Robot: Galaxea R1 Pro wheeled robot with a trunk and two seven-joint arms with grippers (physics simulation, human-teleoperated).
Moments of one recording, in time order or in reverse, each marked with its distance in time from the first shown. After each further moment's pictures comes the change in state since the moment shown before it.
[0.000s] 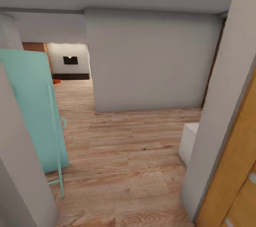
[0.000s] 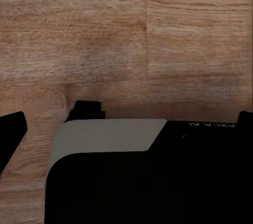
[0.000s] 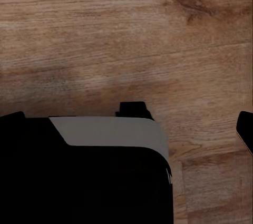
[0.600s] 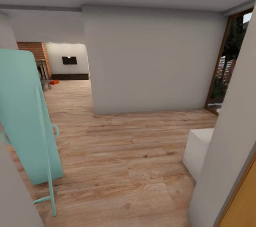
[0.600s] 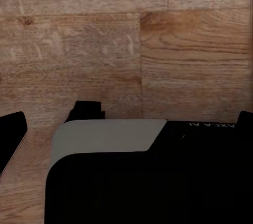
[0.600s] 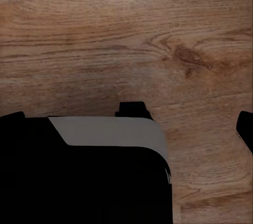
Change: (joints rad) left arm 0.000 0.000 0.000 -0.001 0.000 0.000 0.000; right arm 0.000 -0.001 0.000 0.000 0.001 0.001 0.000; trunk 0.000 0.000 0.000
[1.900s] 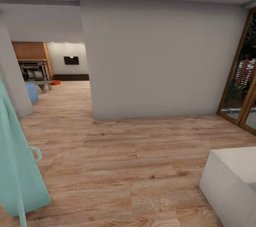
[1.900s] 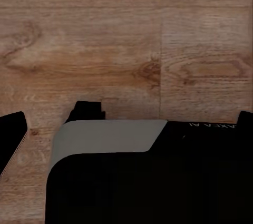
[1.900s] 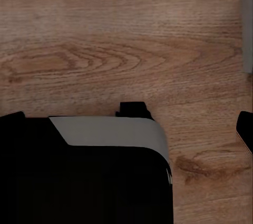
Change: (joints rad) left arm 0.000 0.001 0.000 -0.001 0.000 0.000 0.000; right arm 0.000 0.001 0.000 0.000 0.001 0.000 0.000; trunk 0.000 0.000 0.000
